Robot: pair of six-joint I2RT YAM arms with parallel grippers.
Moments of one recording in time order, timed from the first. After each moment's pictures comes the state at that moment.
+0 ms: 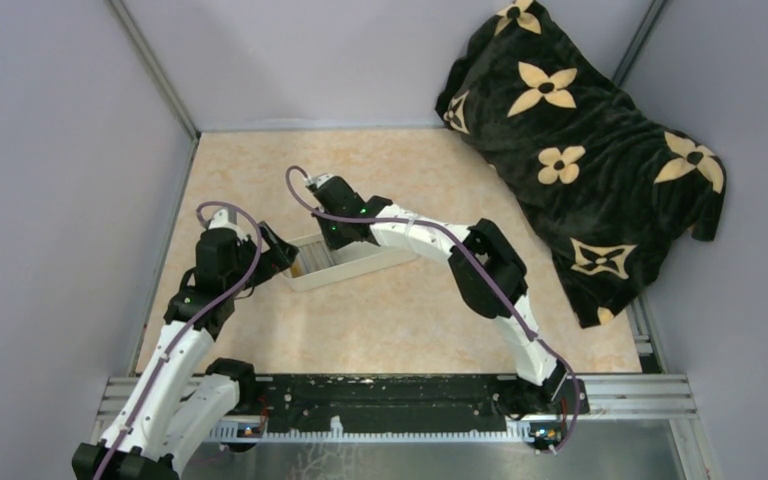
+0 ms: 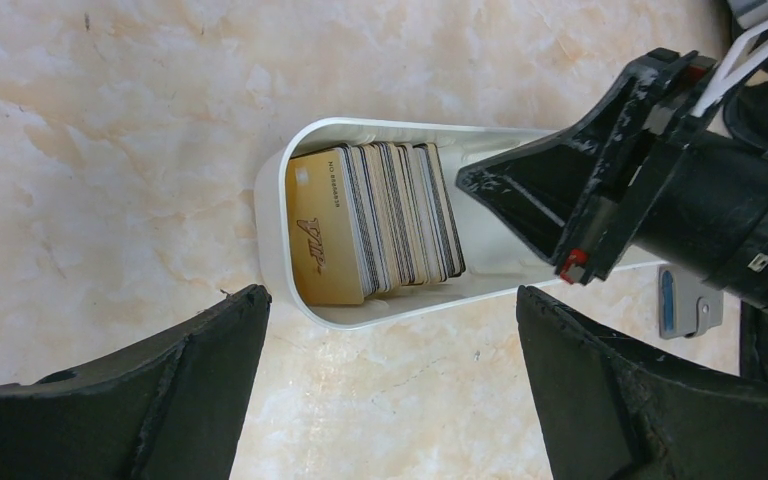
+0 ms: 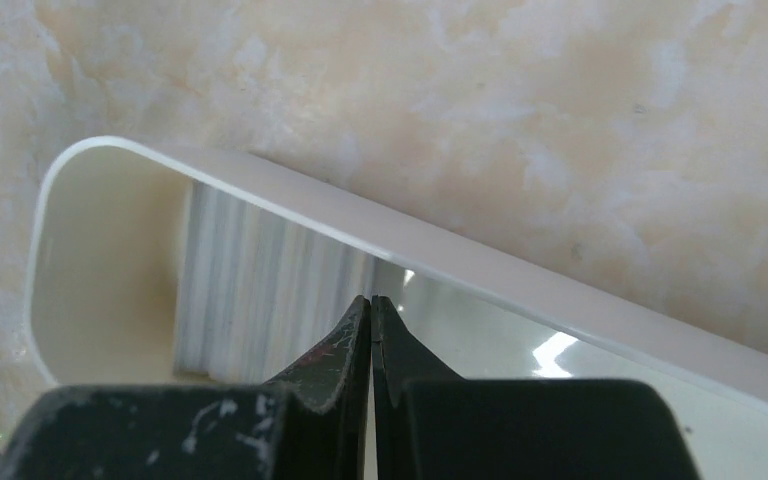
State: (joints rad) left arm -0.21 0.73 0.61 -0.43 -0.02 -0.64; right arm 0.93 2.19 1.80 -0.43 0.02 0.32
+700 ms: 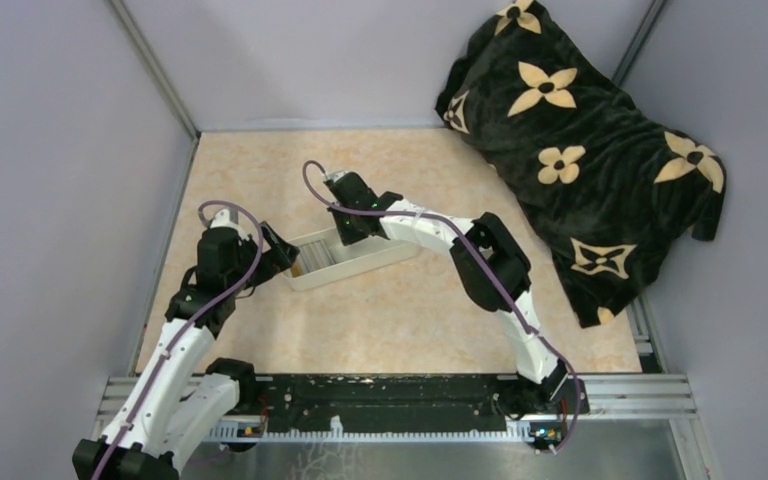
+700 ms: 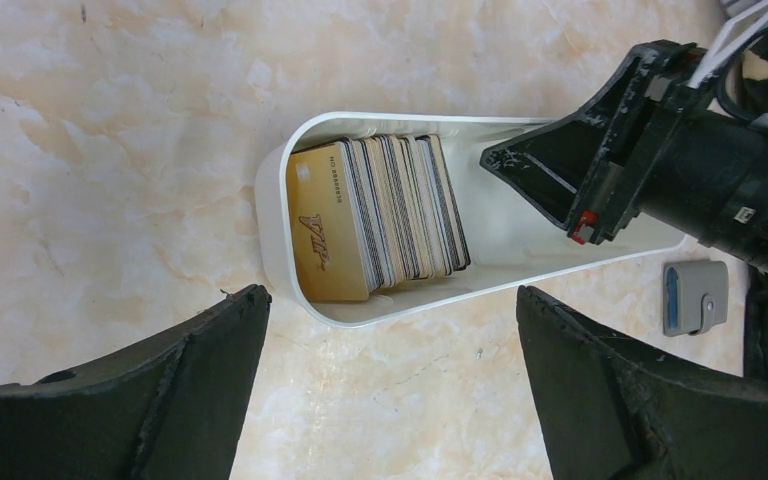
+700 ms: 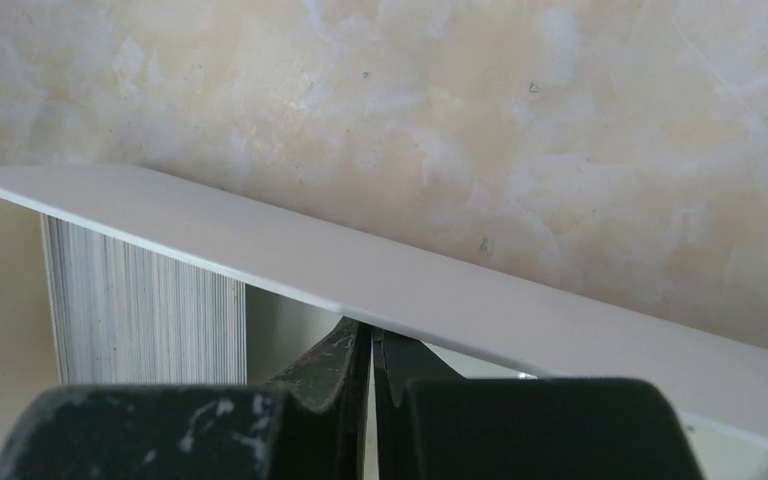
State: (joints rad) left arm -0.21 0.75 0.61 -0.43 -0.02 -0.64; right arm 0.85 2.17 1.72 -0.40 0.02 0.32
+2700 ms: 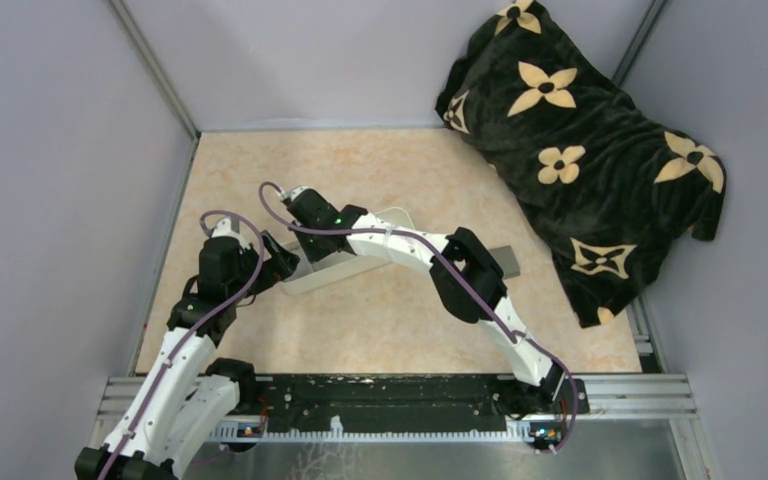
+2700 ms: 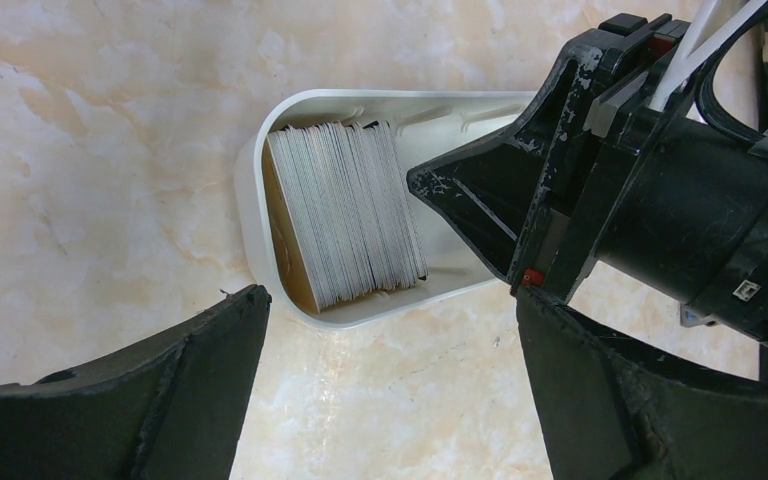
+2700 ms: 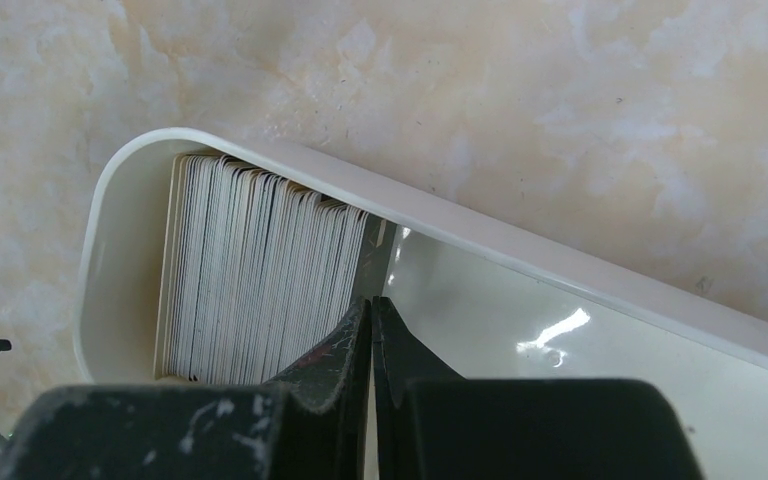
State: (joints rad) left arm -0.21 0.70 0.54 -0.42 -0.01 -0.64; right arm 1.01 2.29 1.96 -0.52 0.05 0.32
